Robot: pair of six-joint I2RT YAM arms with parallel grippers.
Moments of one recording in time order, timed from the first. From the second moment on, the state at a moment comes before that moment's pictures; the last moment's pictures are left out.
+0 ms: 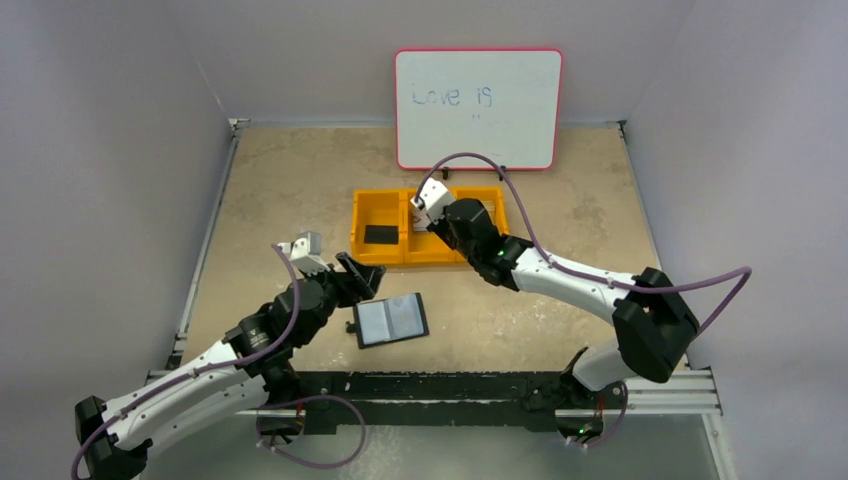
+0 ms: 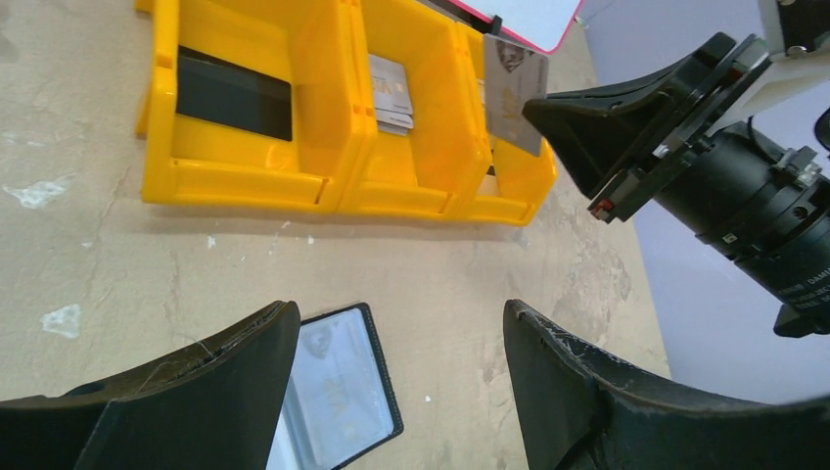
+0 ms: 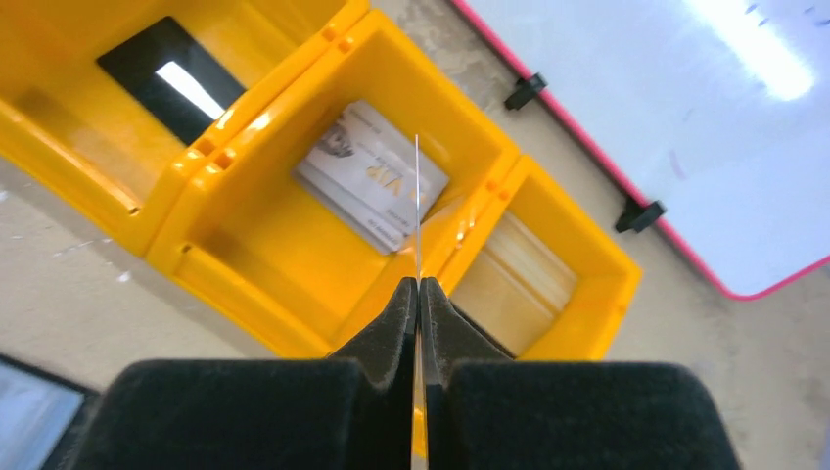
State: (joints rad) left arm -0.92 0.54 0.42 -0.18 -0.49 -0.88; right arm 0.83 1.47 0.94 0.05 0.34 -0.25
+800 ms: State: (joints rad) left arm -0.92 0.57 0.37 -0.24 -0.53 -0.97; right arm 0.83 1.60 0.95 0.15 0.20 -0.50
